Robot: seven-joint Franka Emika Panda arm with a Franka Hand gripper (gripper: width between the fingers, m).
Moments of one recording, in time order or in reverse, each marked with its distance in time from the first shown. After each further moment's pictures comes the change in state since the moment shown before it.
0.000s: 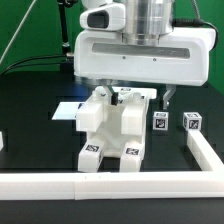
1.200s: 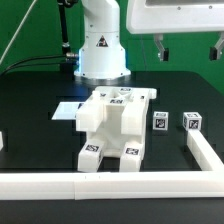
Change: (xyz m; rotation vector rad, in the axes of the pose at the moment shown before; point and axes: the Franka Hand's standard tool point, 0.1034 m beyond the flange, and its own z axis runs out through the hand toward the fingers) arm -0.045 -0.073 -0.069 0.062 -0.033 -0.103
